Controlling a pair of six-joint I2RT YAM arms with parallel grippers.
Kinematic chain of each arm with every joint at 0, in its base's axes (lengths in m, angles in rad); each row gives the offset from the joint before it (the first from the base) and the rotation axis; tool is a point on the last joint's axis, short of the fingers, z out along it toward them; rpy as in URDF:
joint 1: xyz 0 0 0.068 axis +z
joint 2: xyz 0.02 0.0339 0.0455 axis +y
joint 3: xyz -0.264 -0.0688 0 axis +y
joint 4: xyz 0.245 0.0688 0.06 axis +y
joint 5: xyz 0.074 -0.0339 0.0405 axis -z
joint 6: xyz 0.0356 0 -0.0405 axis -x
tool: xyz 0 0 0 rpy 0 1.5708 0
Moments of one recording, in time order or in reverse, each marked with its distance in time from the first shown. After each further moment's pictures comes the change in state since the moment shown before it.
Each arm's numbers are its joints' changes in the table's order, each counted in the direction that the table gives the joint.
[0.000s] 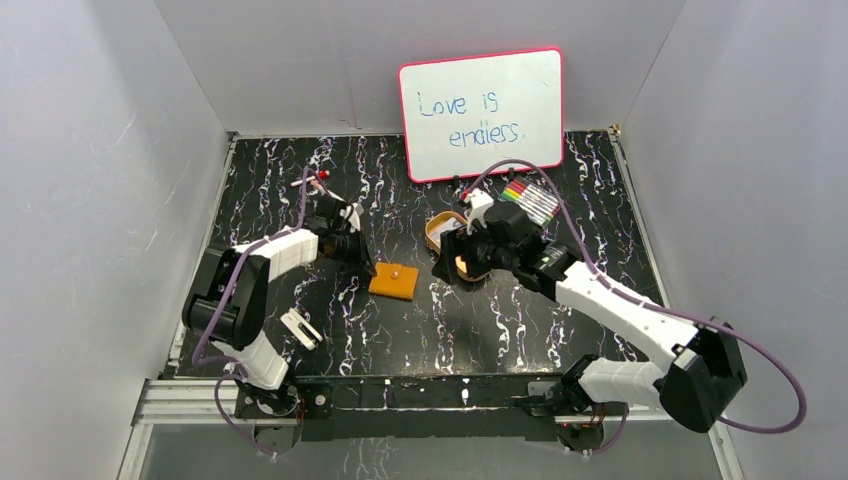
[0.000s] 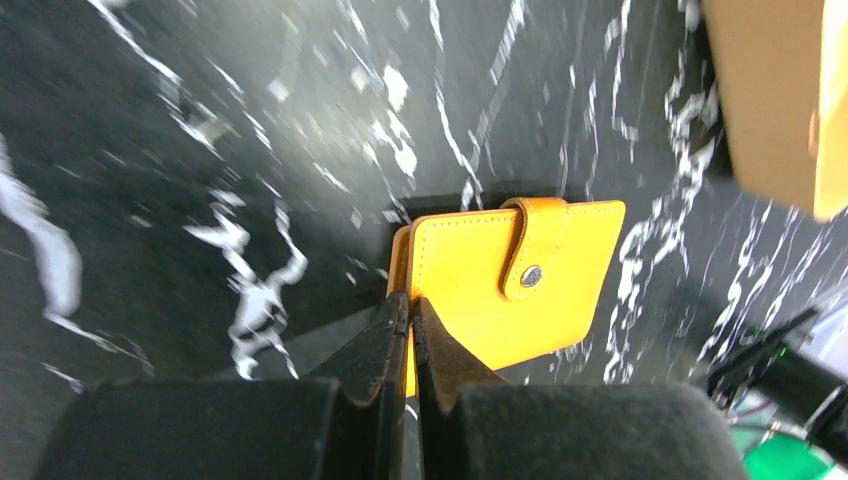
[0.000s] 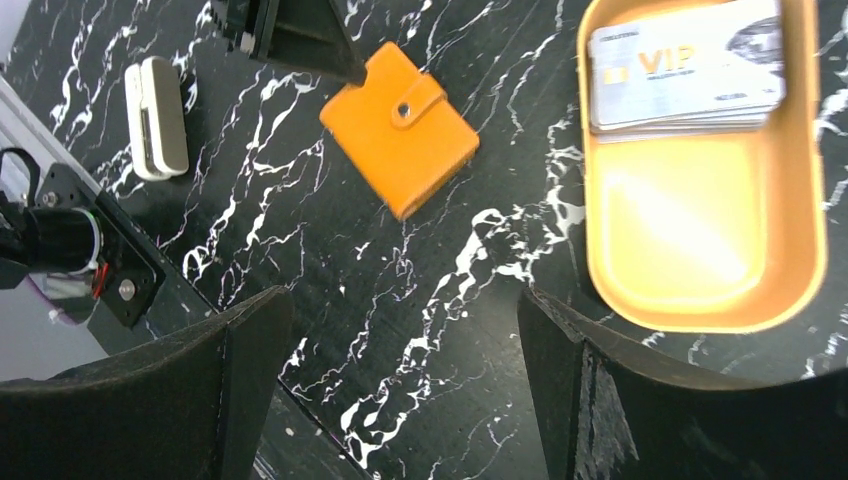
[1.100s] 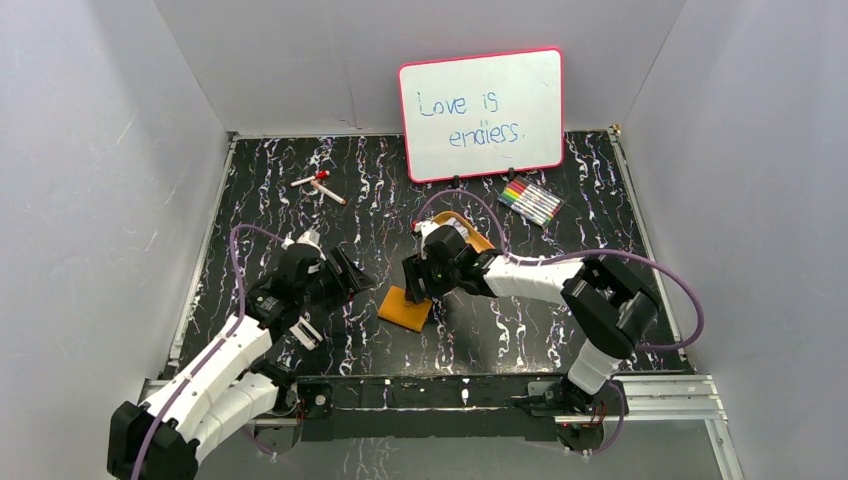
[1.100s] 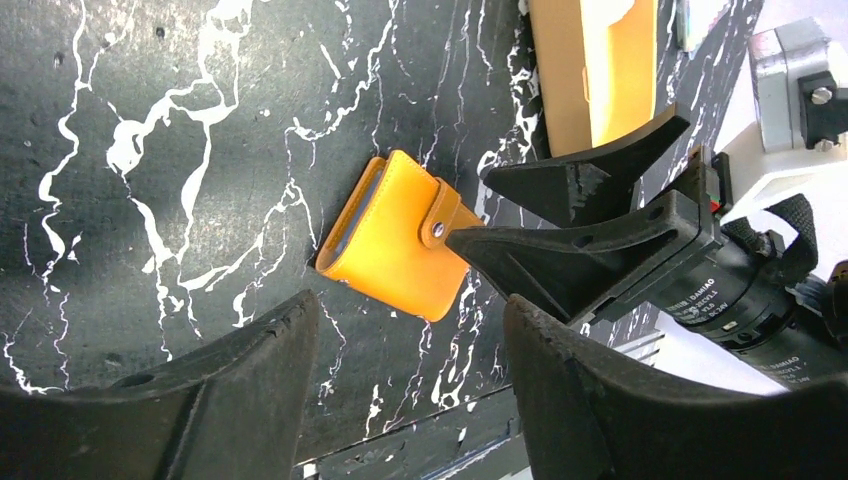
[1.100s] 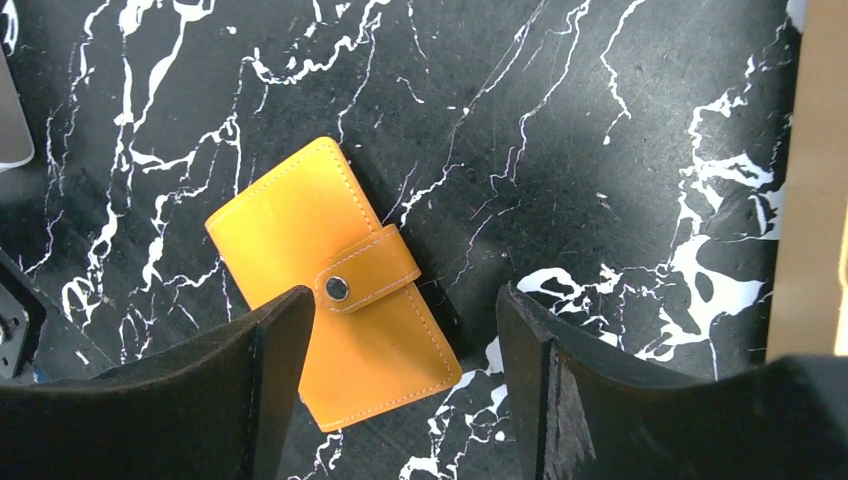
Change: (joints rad) left arm -0.166 -0.859 0.377 0.118 -0.237 0.522; right arm 0.154 0.494 -0.016 -0.265 0.051 -0.061
